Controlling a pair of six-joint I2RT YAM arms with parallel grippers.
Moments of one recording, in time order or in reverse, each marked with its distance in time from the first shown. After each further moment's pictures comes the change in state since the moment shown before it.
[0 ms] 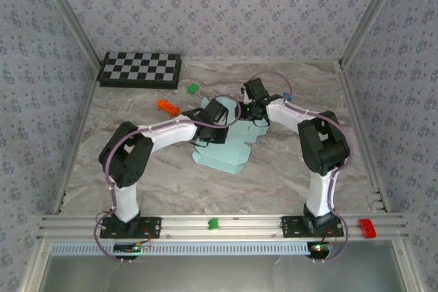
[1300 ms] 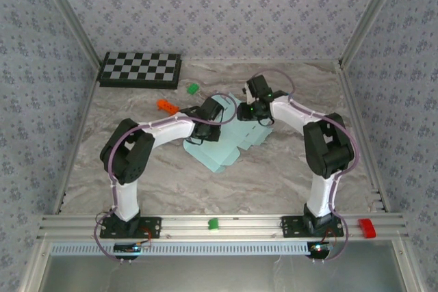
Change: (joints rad) left arm 0.055 0.020 0.012 -0.023 -0.089 0.067; right arm -0.029 -0.055 0.035 -0.154 0.007 -0.125
